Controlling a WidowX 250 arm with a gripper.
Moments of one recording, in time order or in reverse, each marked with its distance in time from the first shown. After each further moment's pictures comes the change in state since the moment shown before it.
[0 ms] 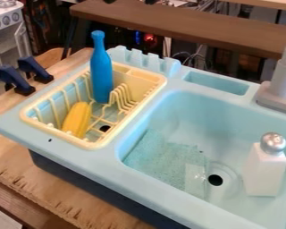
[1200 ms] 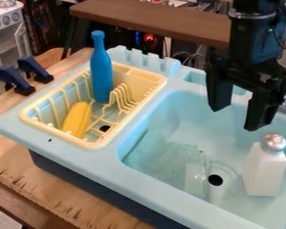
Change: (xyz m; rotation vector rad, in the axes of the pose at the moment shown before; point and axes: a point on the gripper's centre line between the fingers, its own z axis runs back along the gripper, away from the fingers) arm -0.015 -0.121 -0.114 -0.039 0.066 -0.547
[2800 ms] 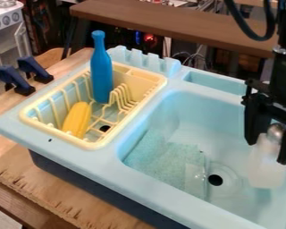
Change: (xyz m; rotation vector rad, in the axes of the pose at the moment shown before) arm 0.021 -0.036 -0.035 -0.055 0.124 -0.084
